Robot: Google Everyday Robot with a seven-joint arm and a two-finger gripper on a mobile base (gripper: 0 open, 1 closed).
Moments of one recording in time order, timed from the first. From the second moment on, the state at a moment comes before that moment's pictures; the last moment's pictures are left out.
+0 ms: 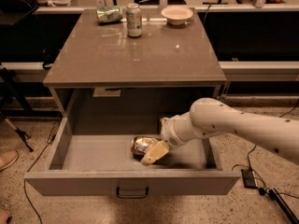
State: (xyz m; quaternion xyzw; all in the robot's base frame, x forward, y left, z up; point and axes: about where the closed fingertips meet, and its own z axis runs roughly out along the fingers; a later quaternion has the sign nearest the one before) arm 0.538 -0.016 0.627 -0.52 0.78 0.21 0.29
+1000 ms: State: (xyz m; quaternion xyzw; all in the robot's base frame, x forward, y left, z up) arm 0.532 -0.021 0.620 -0.52 0.78 0.22 0.28
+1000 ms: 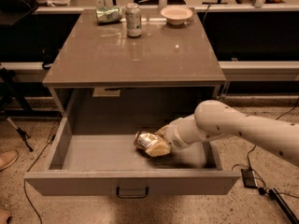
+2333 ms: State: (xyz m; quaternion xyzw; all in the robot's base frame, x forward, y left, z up) arm 0.523 -0.094 0.728 -0.54 0.75 0.18 0.34
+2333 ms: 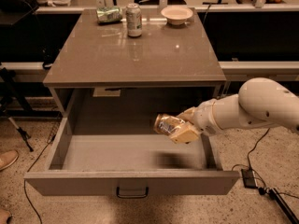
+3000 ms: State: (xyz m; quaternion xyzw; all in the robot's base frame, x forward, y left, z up) arm 0.558 -0.129 0.863 -0.53 0.68 0.14 0.48
